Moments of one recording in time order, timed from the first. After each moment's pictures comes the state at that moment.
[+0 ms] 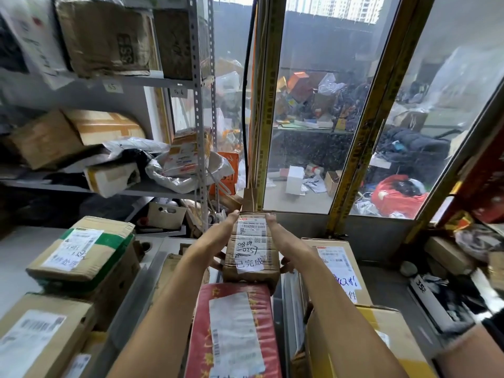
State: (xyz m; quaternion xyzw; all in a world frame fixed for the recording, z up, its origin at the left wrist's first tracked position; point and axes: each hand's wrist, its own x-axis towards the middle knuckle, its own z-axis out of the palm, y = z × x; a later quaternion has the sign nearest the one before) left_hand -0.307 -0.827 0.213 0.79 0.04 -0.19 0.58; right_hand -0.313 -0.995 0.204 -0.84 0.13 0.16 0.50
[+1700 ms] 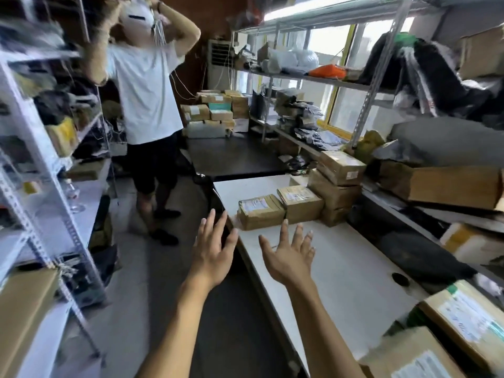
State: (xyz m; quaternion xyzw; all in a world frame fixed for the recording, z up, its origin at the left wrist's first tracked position) left_hand -0.693 -0.184 0.168 0.77 0.41 0.34 0.35; right_hand -0.547 -0.276 0.195 -0.88 -0.41 0.13 0.19
